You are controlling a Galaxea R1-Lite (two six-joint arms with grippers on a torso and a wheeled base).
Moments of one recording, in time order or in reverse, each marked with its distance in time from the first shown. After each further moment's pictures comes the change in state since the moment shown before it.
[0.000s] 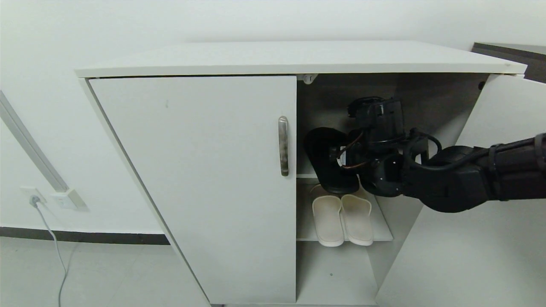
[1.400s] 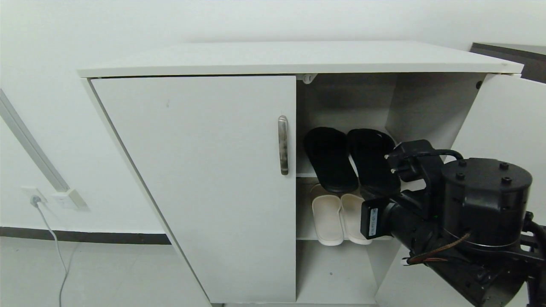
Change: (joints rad) left arm 0.000 0.000 0.000 0.001 -0.006 0.001; right arm 0.216 -0.338 0.636 -0.383 0.067 -0.007
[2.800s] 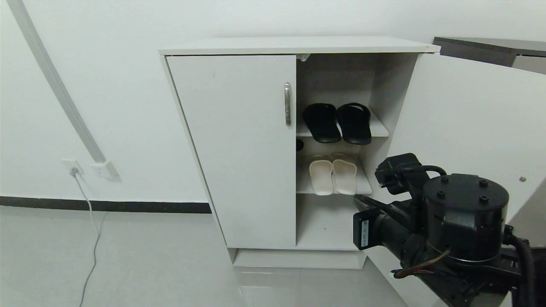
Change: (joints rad) left arm 0.000 0.000 0.000 0.000 0.000 0.000; right arm 0.014 0.049 0.037 -0.061 0.001 -0.010
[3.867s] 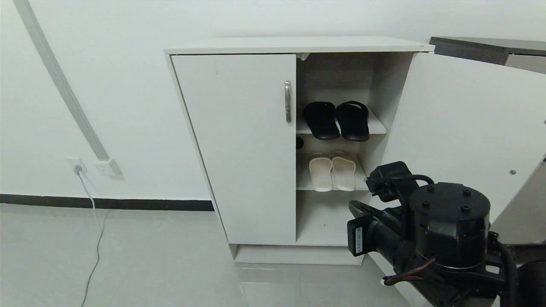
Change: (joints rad) left arm 0.000 0.000 0.000 -0.001 0.000 -0.001; right arm 0.009 0.036 0.012 -0.023 -0.002 0.000
